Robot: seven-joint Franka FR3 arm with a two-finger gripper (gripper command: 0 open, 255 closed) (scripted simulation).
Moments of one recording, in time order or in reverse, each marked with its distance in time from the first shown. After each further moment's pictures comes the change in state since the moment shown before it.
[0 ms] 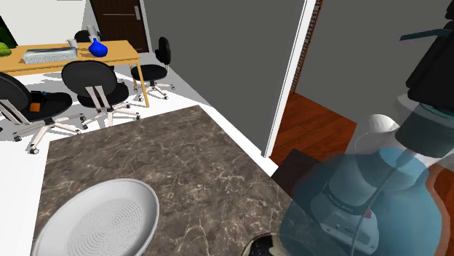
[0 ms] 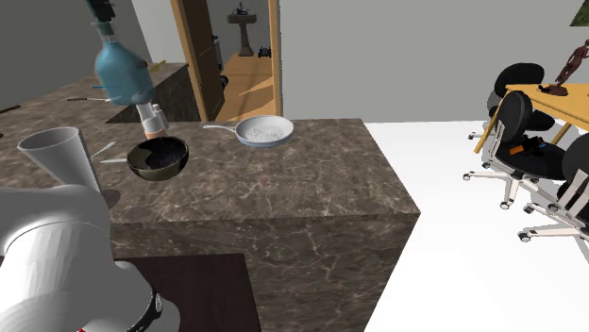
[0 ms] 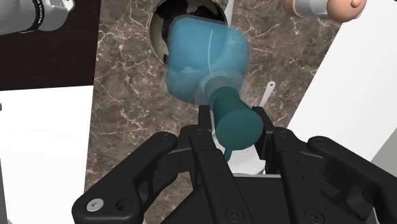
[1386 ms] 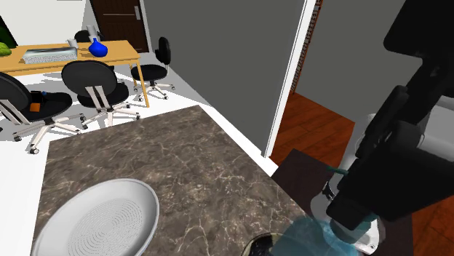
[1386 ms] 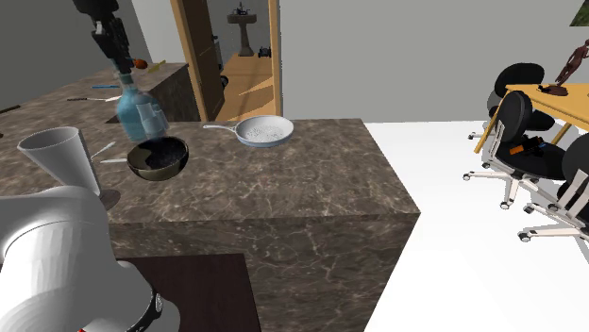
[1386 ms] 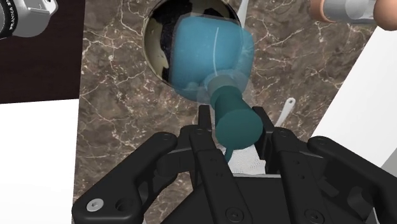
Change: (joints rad) arm 0.066 -0.183 0.004 -0.408 0.071 0.226 -0.081
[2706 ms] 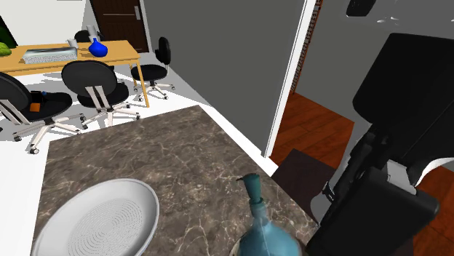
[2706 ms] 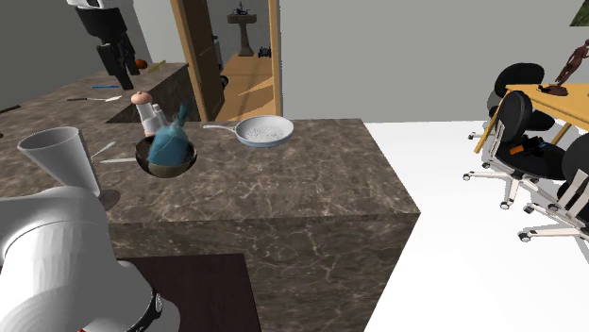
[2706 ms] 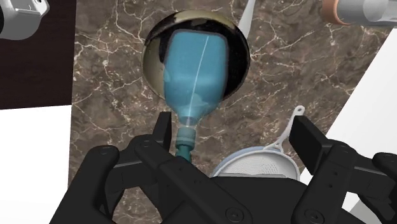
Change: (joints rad) arm 0.019 -0.044 0.025 -0.124 0.031 0.083 -0.020
